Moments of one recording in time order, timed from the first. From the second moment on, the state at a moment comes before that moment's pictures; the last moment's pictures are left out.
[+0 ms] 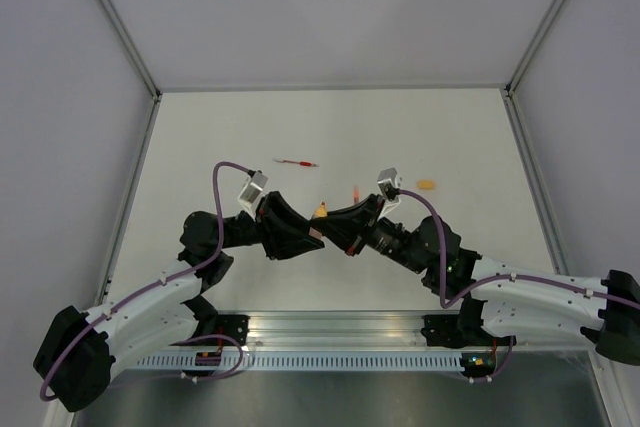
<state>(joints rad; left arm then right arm) -0.67 0.87 0.37 0.93 0.83 -0.81 1.15 0.95 0.58 0.60 0.08 0.50</state>
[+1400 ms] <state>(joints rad) -0.67 0.63 0.37 0.46 0.30 -0.55 0.48 1.14 1.05 -0.22 0.65 0.12</state>
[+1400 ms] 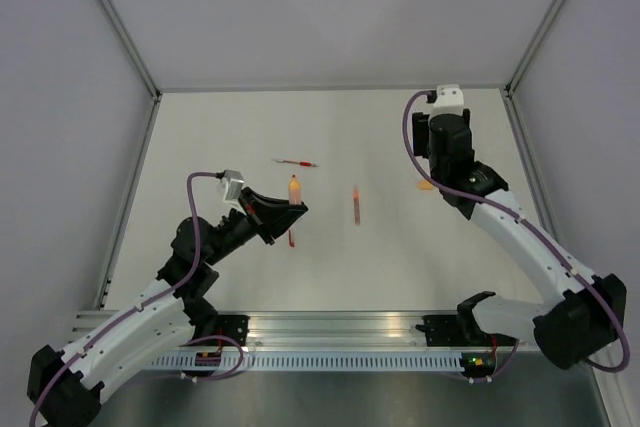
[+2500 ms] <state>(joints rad) -0.67 0.64 0.33 0.45 0.24 -0.64 0.13 1.83 1.34 -0.79 -0.20 -0.95</state>
